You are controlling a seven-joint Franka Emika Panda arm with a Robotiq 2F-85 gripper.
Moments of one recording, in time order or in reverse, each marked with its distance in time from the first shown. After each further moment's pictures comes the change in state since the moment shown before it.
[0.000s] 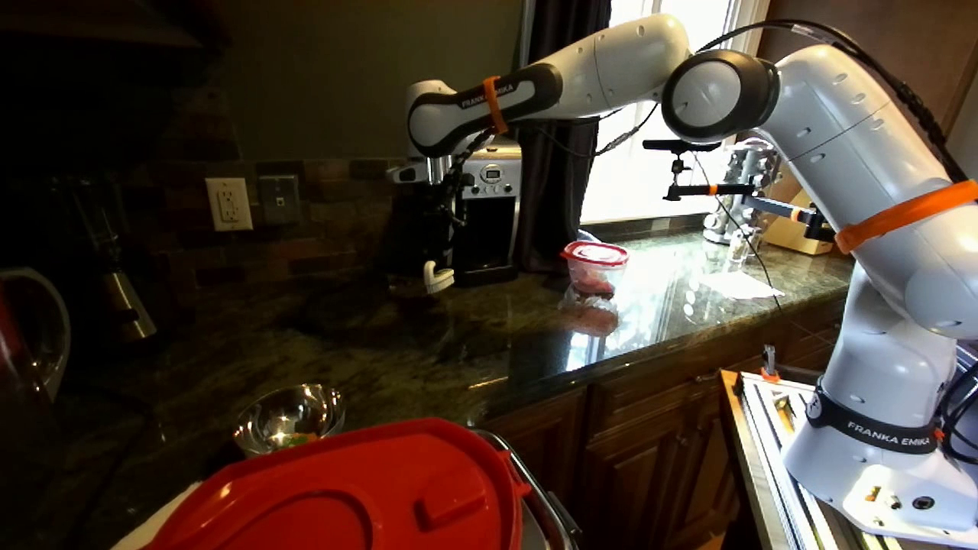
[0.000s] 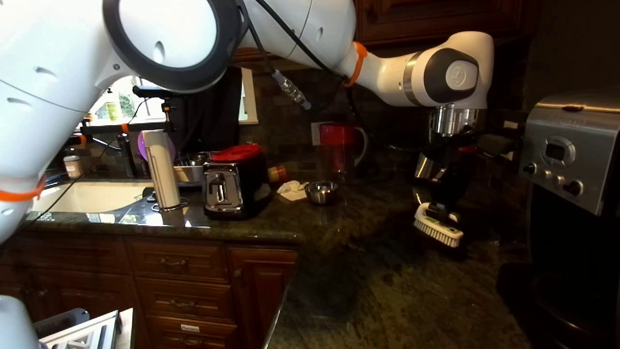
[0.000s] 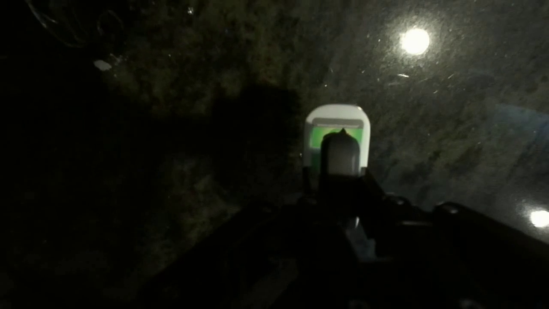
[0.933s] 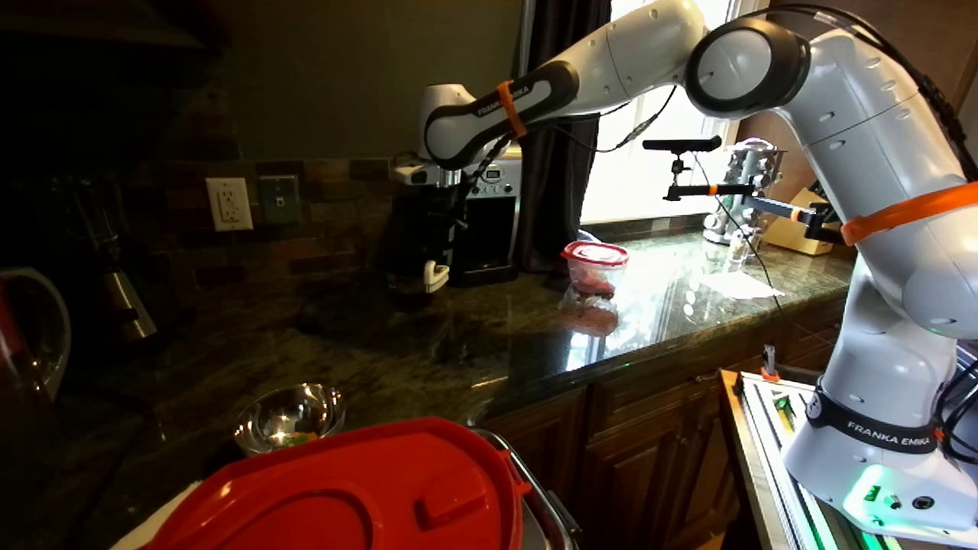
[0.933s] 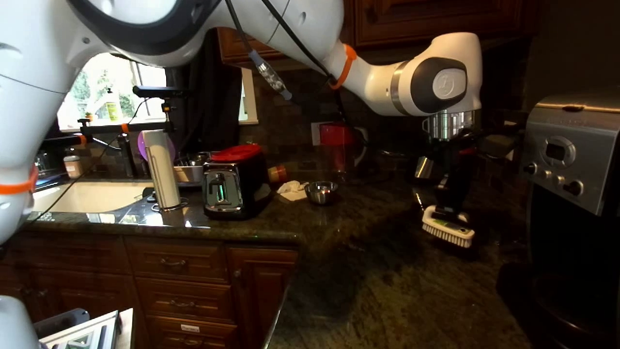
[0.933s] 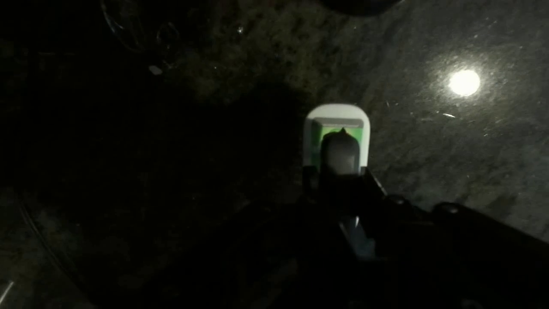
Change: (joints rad) arm -0.009 -0.122 -0.003 -0.244 -0.025 0.280 -0.093
